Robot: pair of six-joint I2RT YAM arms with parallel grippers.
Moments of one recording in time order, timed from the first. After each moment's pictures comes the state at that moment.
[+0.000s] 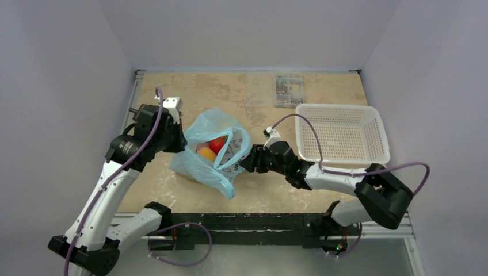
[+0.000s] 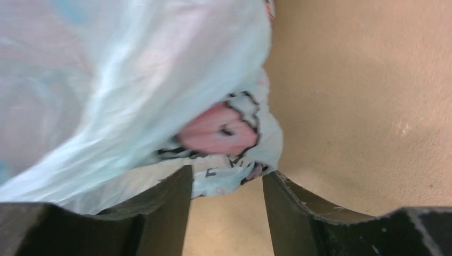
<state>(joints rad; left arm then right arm) -0.39 0.96 1.21 -1.01 -0.05 -0.31 0.86 1.40 0.51 0.40 -0.03 0.81</state>
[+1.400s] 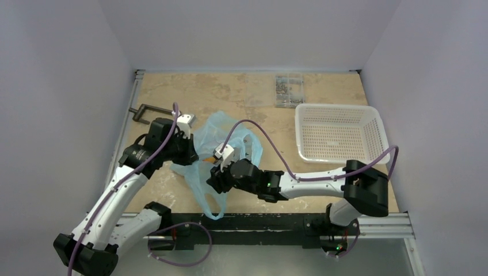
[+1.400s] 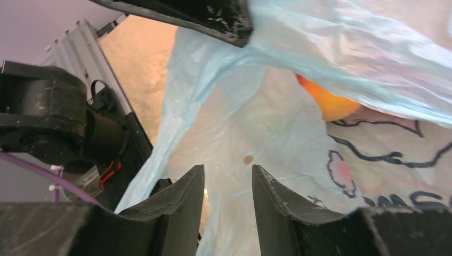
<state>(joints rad) -0.39 0.90 0.93 -0.87 0.21 -0.24 1.30 1.56 0.86 0.32 0.18 0.40</state>
